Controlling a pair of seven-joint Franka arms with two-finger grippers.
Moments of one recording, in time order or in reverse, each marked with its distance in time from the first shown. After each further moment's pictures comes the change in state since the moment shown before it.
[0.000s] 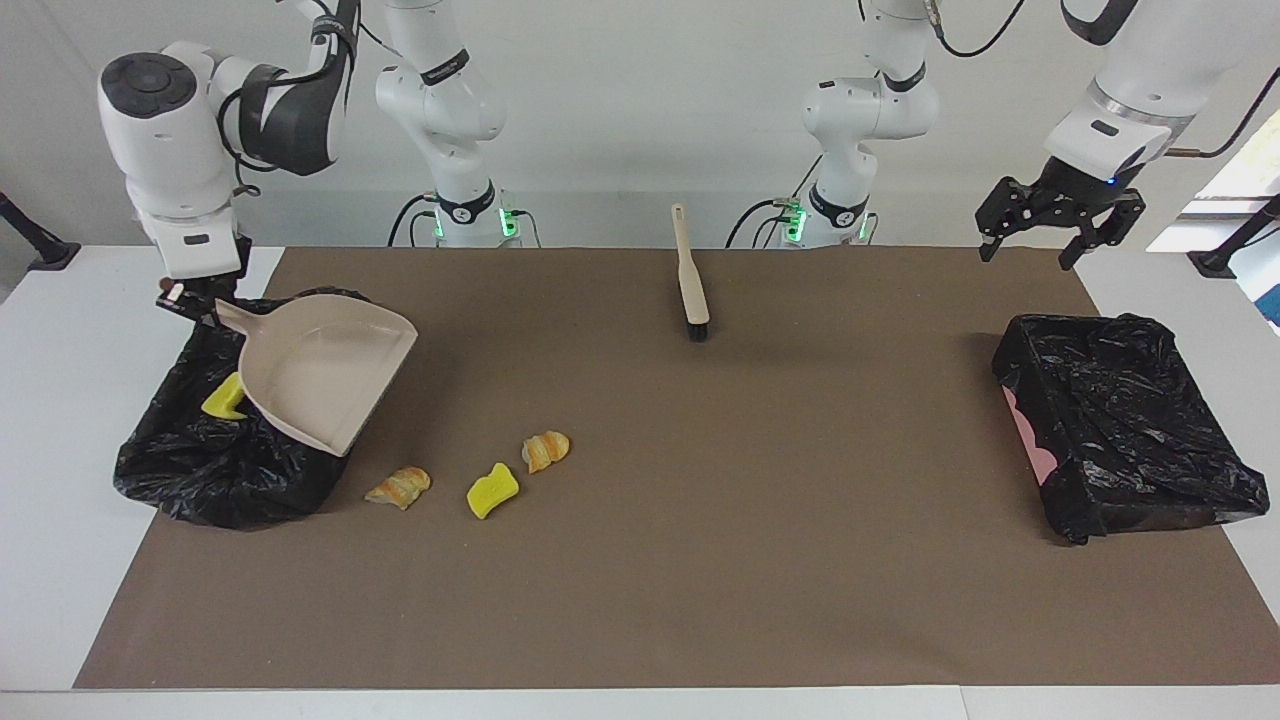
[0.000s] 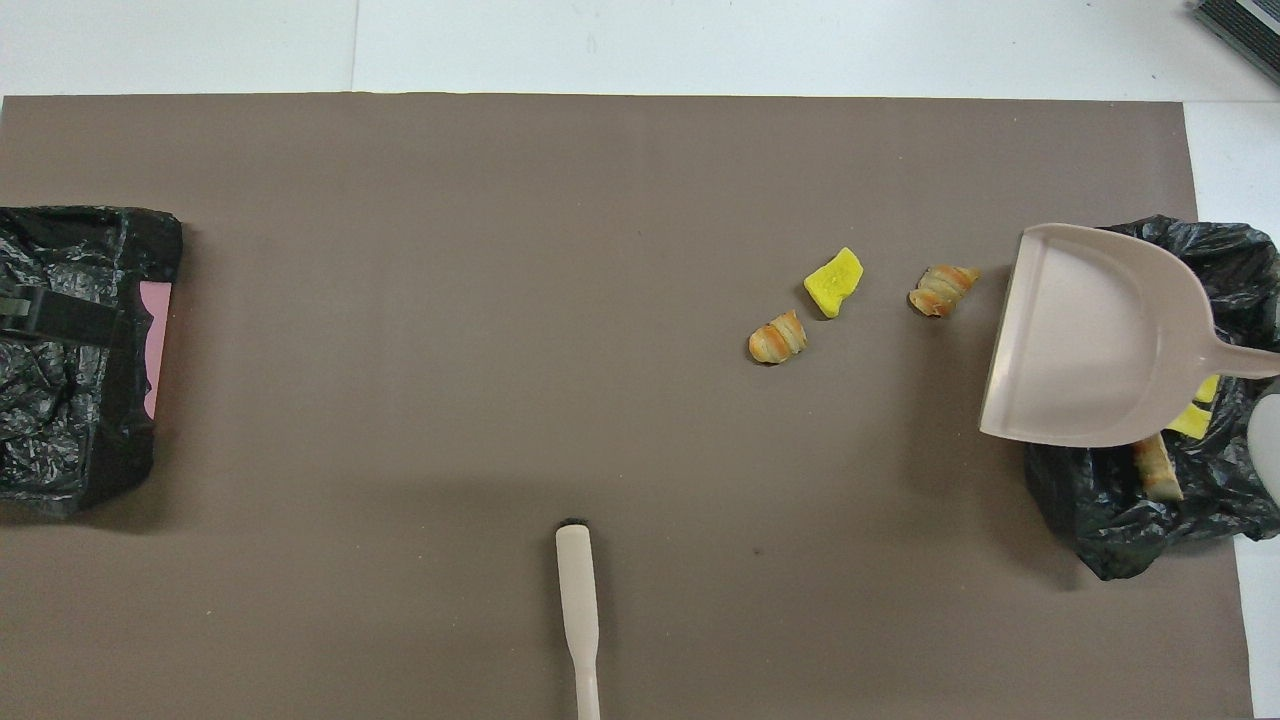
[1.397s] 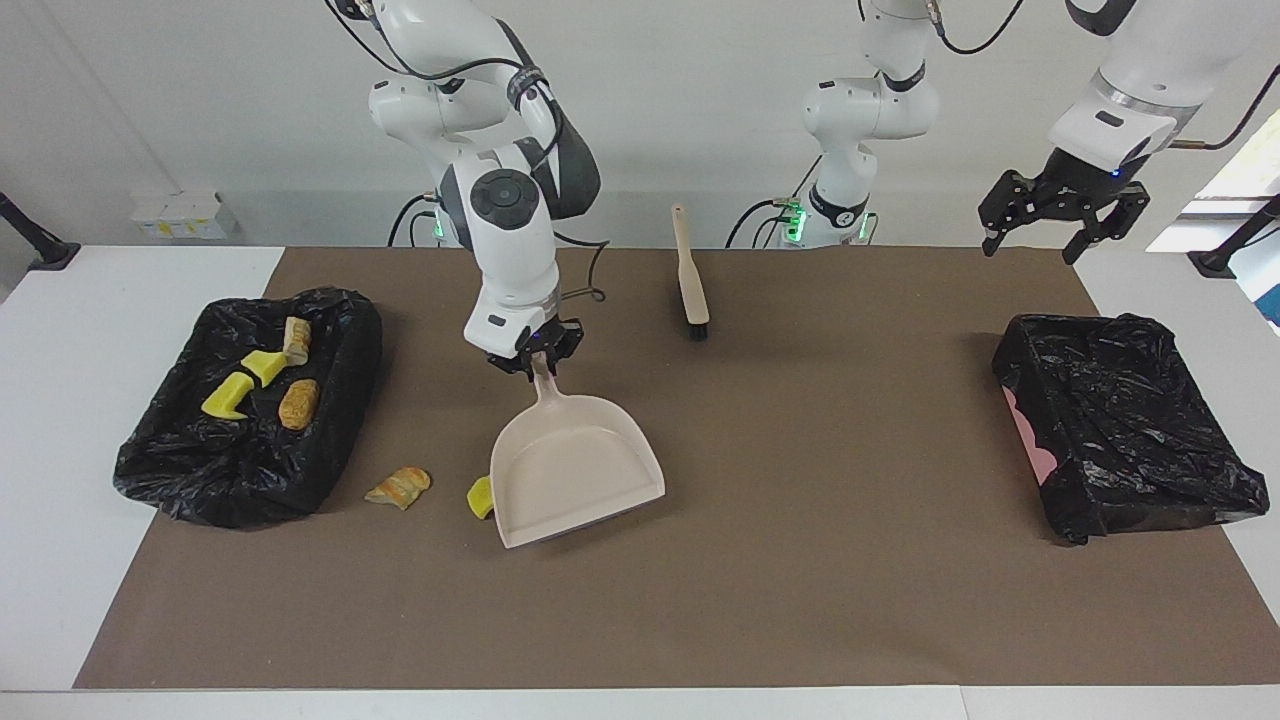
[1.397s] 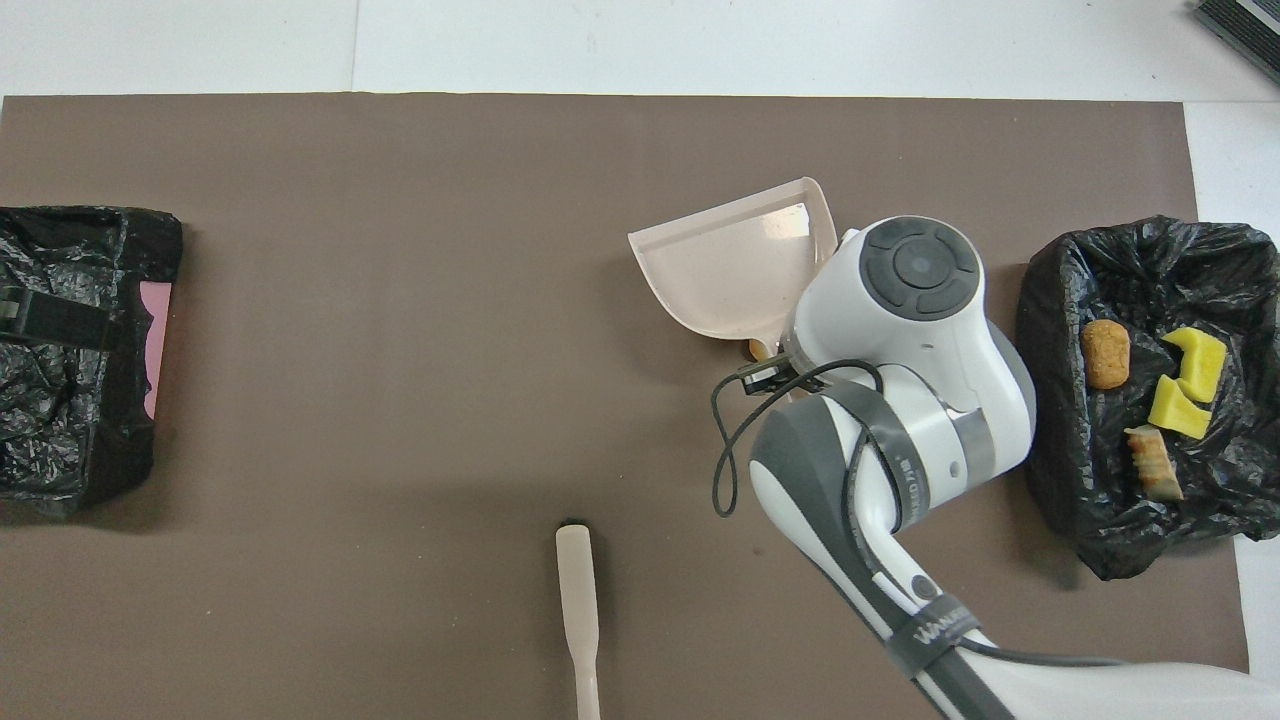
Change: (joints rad) left arm 0.000 -0.006 -0.003 0.007 0.000 -0.012 0.000; right arm 0.578 0.262 0.004 0.078 0.322 0.121 1.495
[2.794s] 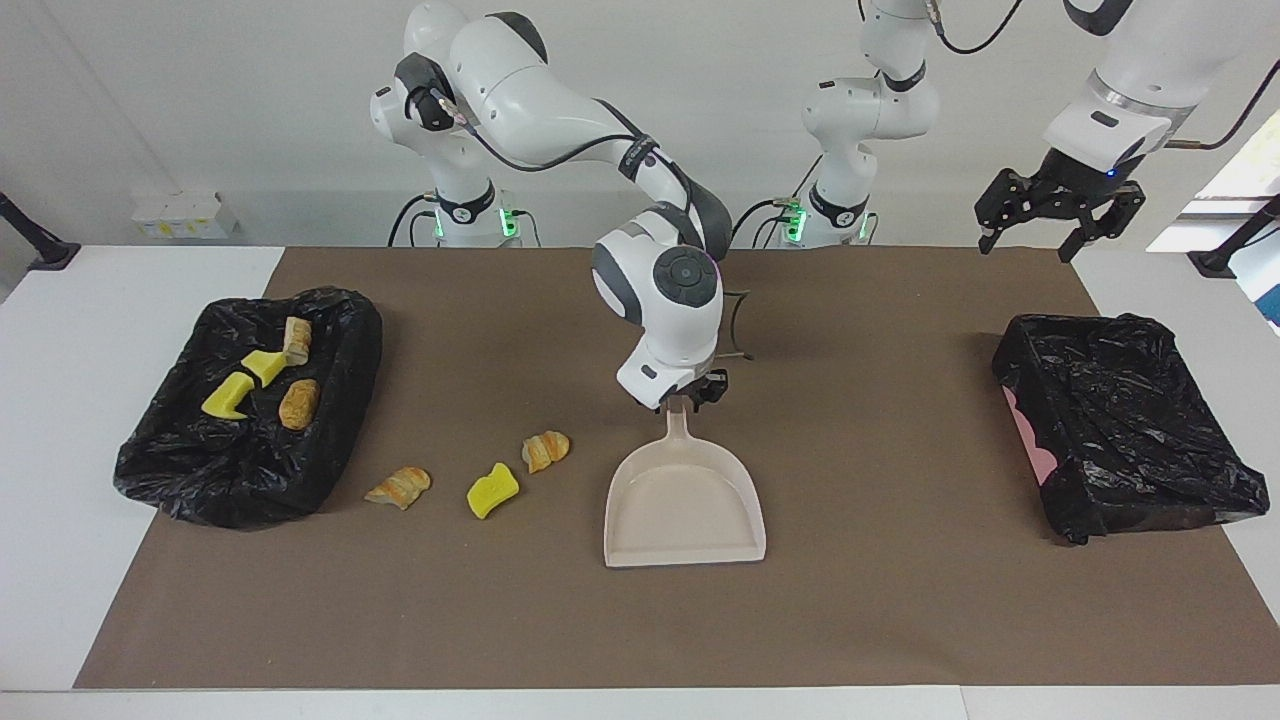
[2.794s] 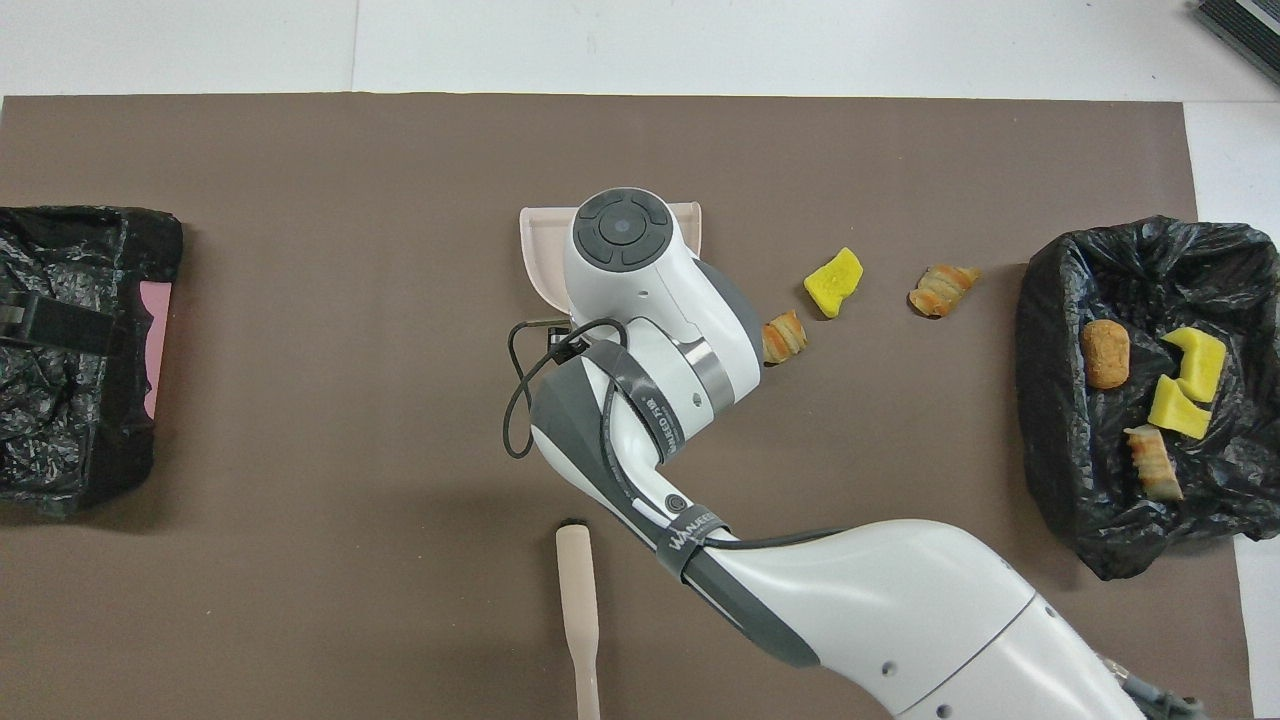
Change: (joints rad) left arm -0.001 -0.001 -0.004 0.000 0.000 -0.013 0.000; right arm 0.208 0.438 0.011 0.525 0.001 -0.128 0.441
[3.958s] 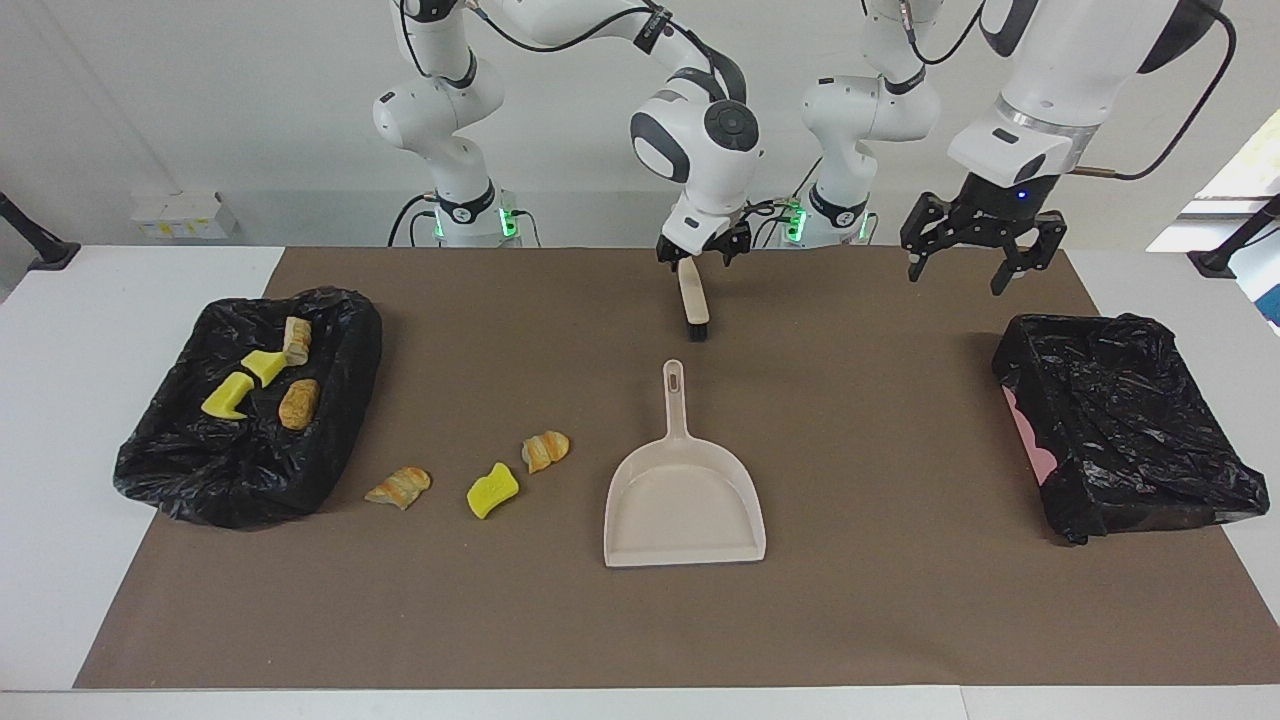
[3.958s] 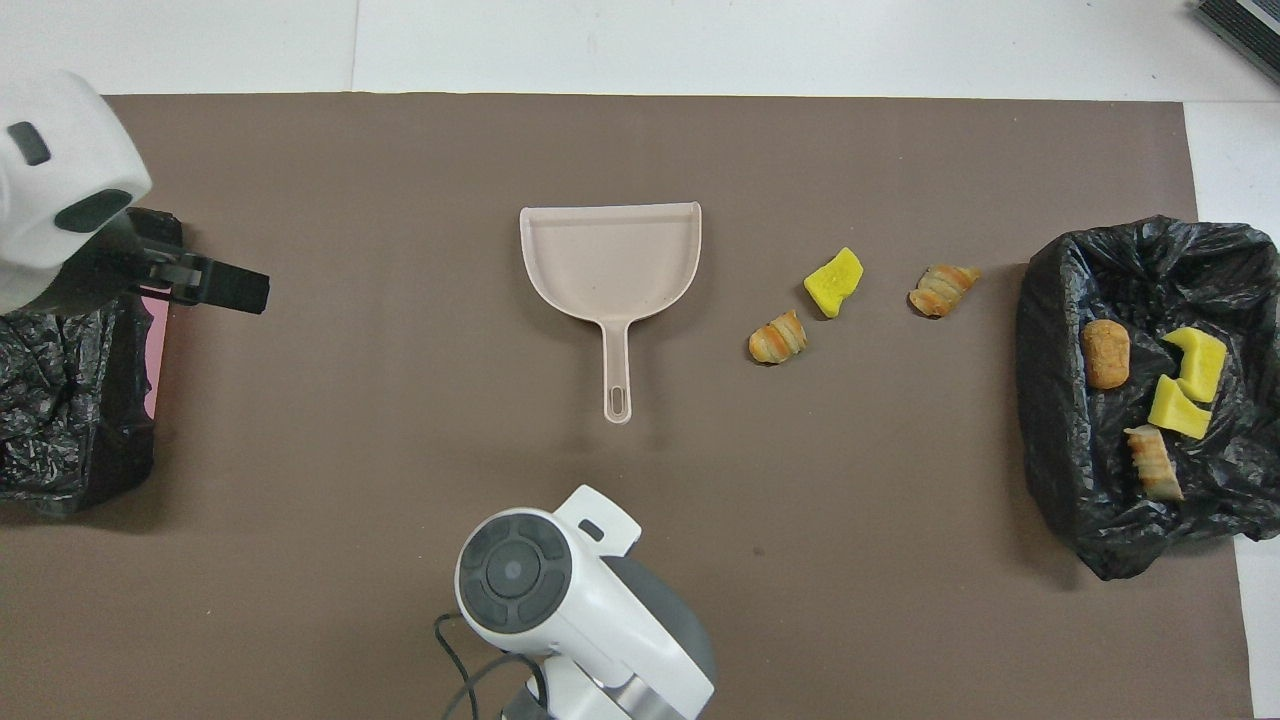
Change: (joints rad) left arm -0.153 0.058 -0.025 -0.003 -0.007 0.178 -0.081; right arm 0.256 -0.487 0.027 -0.679 0.196 0.114 0.108
